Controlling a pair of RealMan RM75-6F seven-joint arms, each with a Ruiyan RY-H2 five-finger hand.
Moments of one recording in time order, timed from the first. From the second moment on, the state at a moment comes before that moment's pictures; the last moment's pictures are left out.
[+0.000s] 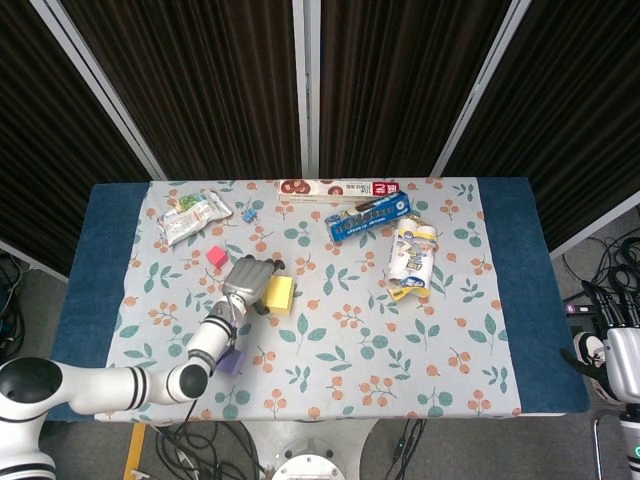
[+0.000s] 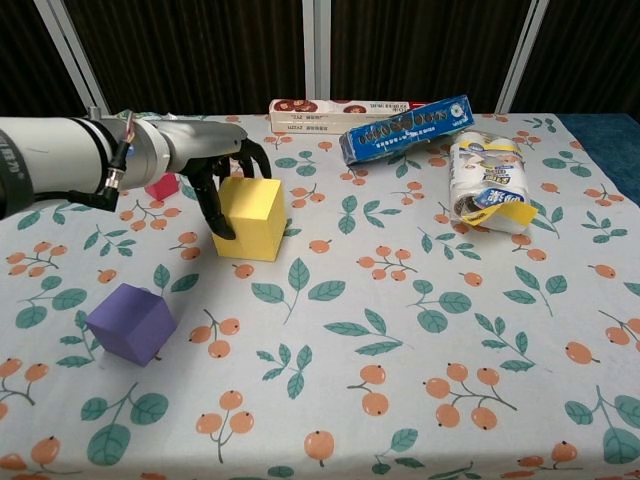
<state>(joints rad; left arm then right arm) -1.02 -1.63 -0.21 -1.49 0.46 0.87 0.71 0.05 -1.06 0.09 -1.58 -1.51 1.55 0.06</state>
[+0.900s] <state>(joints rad) -0.75 -1.29 0.07 -1.70 1.38 1.03 0.28 0.07 -1.08 0.09 -1.57 -1.54 1.55 0.07</state>
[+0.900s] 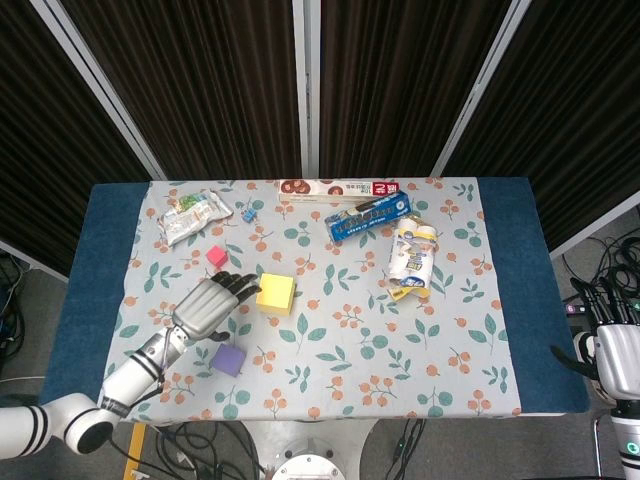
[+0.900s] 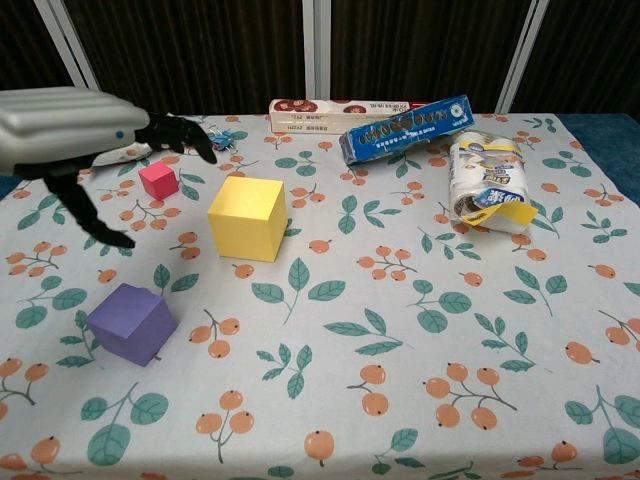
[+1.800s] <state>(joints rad) -0.62 -1.39 0.12 -1.68 1.37 0.95 0.40 0.07 -1.08 0.09 -1.58 -1.54 1.55 0.07</state>
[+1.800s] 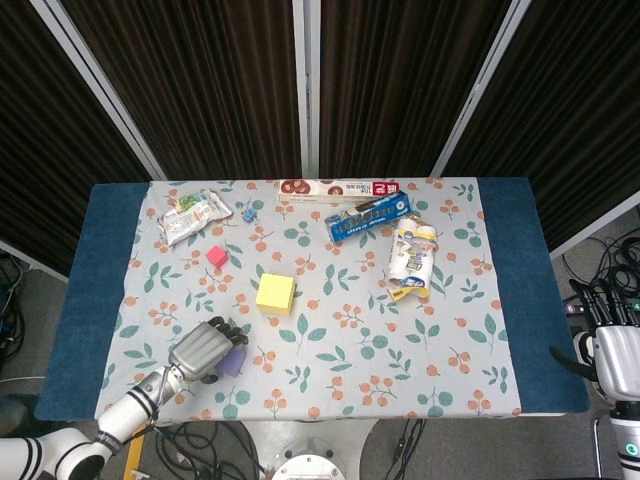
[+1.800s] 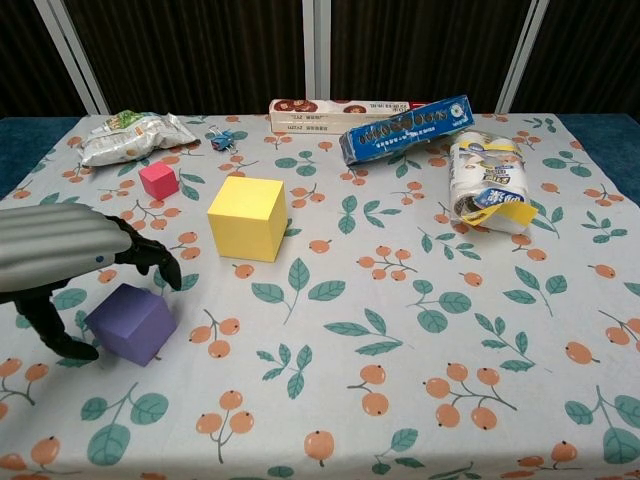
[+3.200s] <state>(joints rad) -0.66 -1.54 -0.15 -1.32 1.13 0.87 0.18 0.05 -1.07 0.09 -1.59 -1.53 1.56 0.06</state>
